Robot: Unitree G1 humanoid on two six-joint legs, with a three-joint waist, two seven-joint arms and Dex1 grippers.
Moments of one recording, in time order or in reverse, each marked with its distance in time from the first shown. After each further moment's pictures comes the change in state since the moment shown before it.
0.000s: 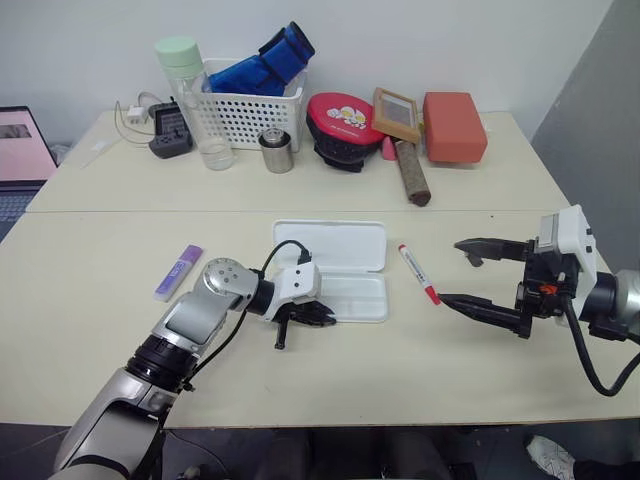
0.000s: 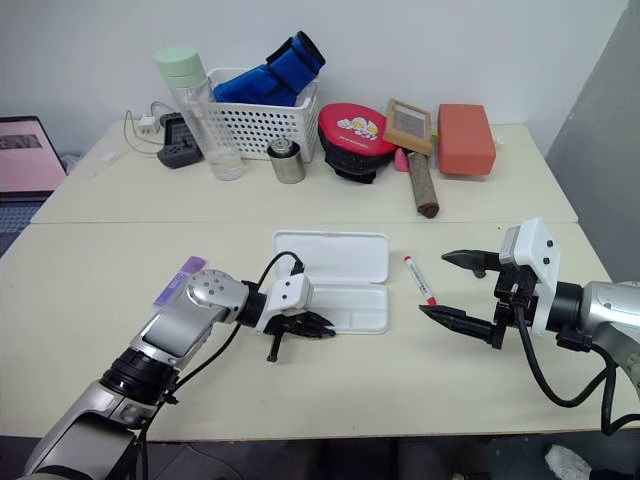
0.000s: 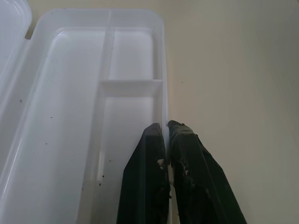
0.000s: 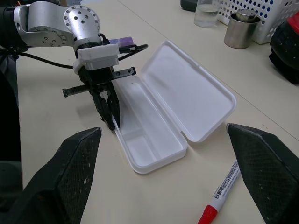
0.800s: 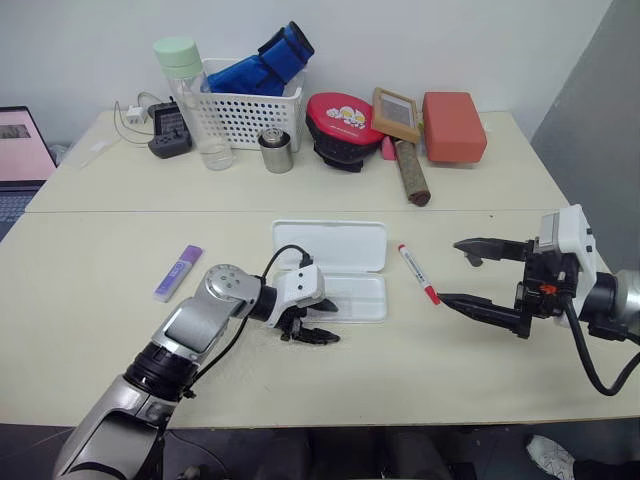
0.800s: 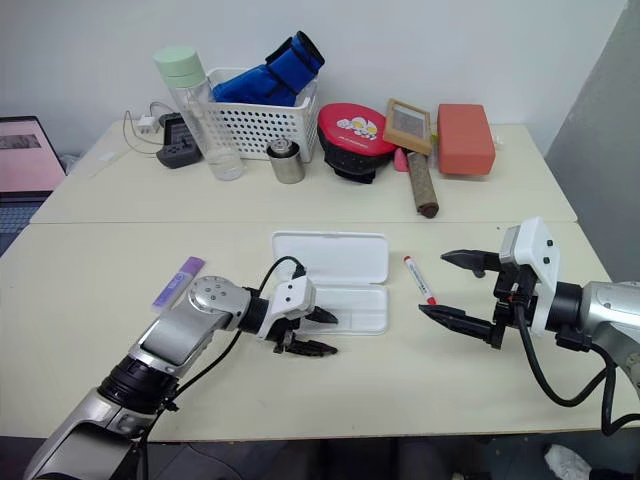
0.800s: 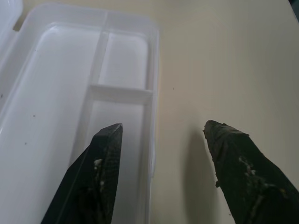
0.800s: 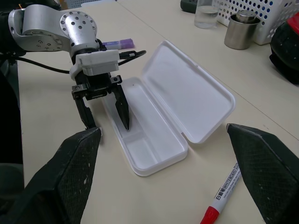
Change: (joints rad) left arm 0.041 -0.003 0.015 -0.120 -0.035 0.154 0.037; right arm -0.006 -0.001 0.012 0.007 0.007 -0.002 0.001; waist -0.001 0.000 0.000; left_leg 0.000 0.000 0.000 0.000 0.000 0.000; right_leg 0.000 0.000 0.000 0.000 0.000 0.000
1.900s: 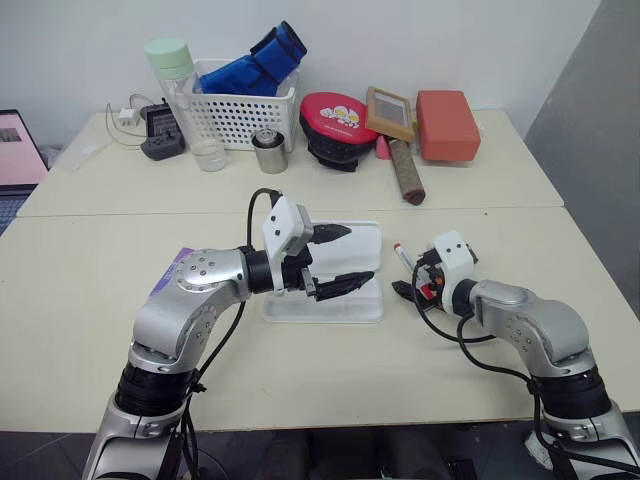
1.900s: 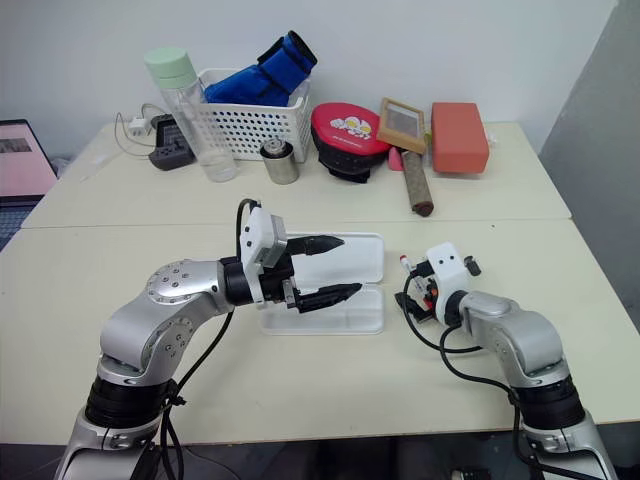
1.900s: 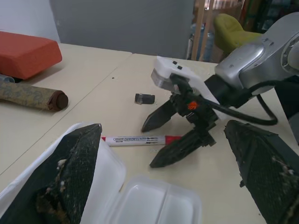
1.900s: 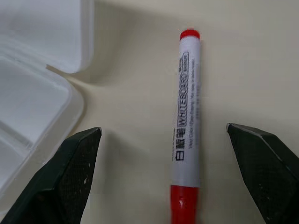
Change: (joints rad) left arm 0.043 -0.136 0.295 -0.351 -0.295 0.209 0.359; right arm -0.255 0.480 0.419 0.352 -0.400 0.307 -0.614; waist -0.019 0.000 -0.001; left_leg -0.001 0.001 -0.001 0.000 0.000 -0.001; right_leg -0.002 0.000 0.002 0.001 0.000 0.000
